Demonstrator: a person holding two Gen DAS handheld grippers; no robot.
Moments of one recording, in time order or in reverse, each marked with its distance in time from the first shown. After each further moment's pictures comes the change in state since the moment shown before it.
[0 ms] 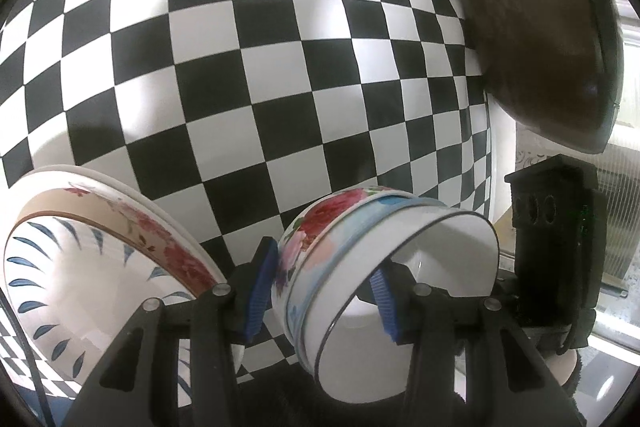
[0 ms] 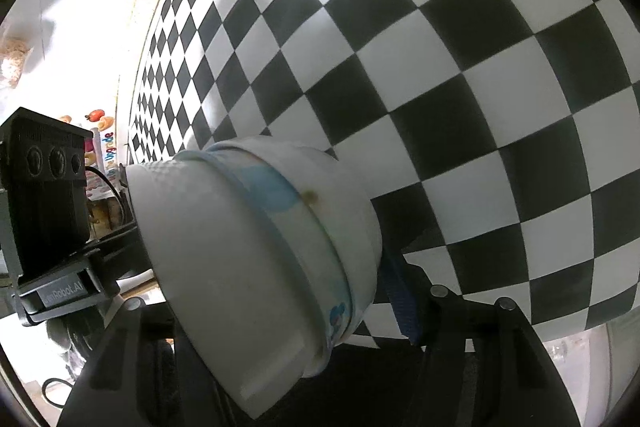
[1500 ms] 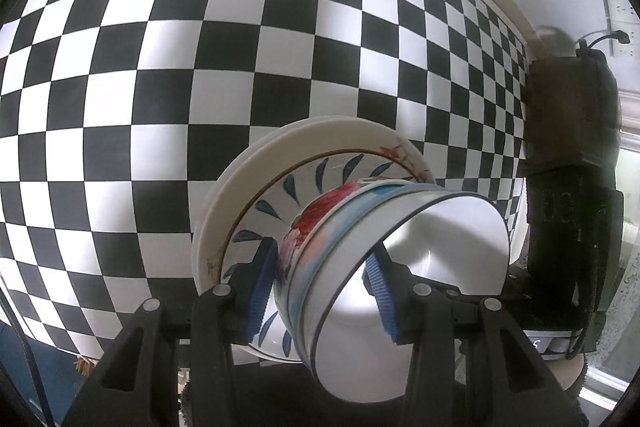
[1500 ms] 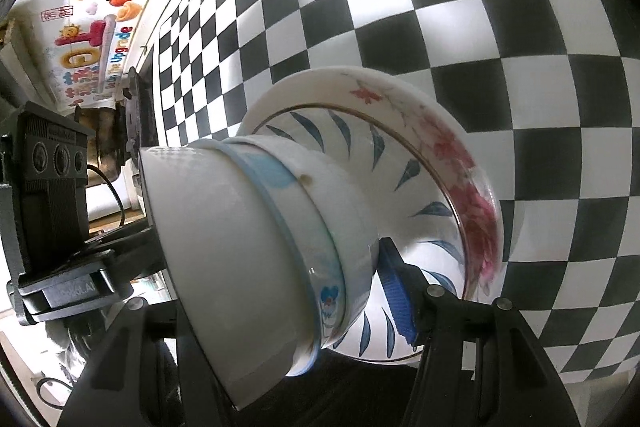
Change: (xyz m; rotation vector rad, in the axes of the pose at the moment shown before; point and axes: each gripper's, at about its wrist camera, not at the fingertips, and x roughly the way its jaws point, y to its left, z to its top) left arm -0.096 0.175 -0.048 -0.270 -0.143 -0.009; right arm 0.127 0.187 -0.015 -0.282 0.164 -0.082
